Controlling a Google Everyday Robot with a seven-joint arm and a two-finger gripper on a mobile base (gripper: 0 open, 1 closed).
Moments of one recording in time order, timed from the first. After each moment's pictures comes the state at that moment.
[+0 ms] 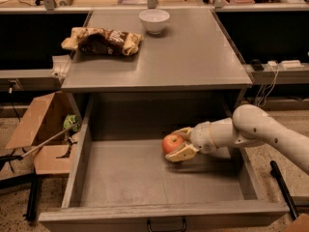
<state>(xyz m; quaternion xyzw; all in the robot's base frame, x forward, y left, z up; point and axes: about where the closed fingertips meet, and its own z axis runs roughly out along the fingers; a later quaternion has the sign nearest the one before) 0.542 -0.087 0.631 -0.52 0.71 0.31 0.35</state>
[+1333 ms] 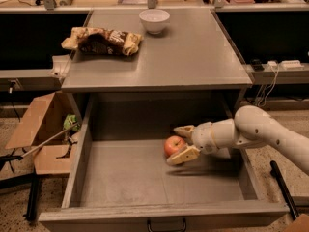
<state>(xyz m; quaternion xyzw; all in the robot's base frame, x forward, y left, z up) 0.543 -0.089 0.630 -0.52 0.71 0.32 0.35</state>
